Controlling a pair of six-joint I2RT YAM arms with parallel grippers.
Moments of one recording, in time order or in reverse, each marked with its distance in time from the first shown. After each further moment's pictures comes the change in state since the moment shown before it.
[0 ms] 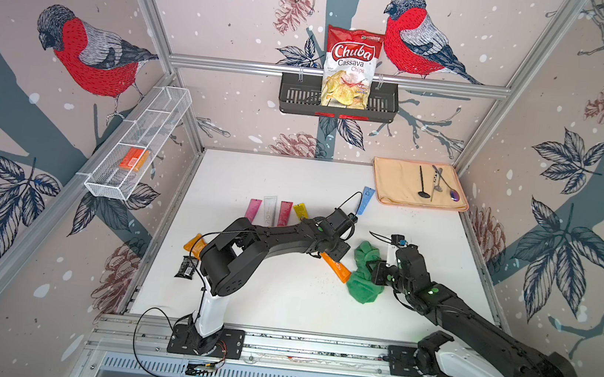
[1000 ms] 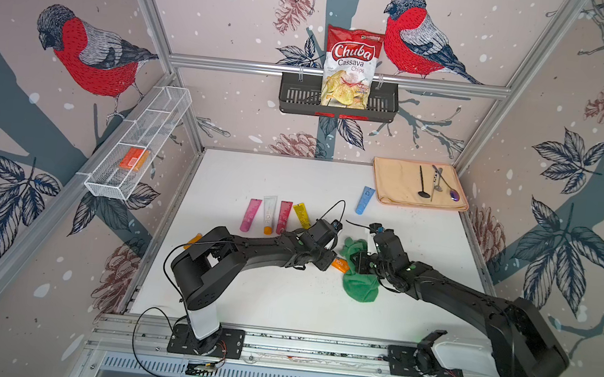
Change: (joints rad) left arm -0.006 -0.190 -0.278 0.159 0.002 -0.051; right arm 0.081 0.312 0.196 0.027 -0.007 0.003
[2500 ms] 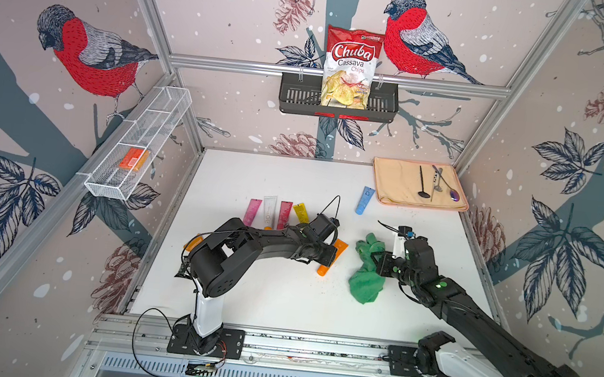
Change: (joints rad) left arm 0.059 0.123 0.062 -0.002 0.207 -0.212; right arm -0.161 -0.341 -0.098 -0.125 -0.041 -0.027
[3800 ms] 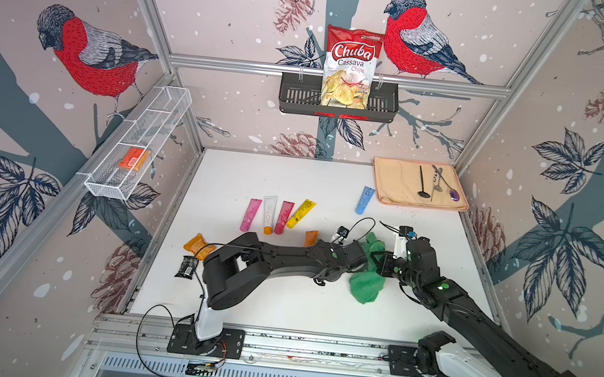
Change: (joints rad) left arm -0.278 -0.036 0.184 -0.394 -0.721 -0.208; right arm -0.001 -0.026 -0.003 0.000 -0.018 0.000
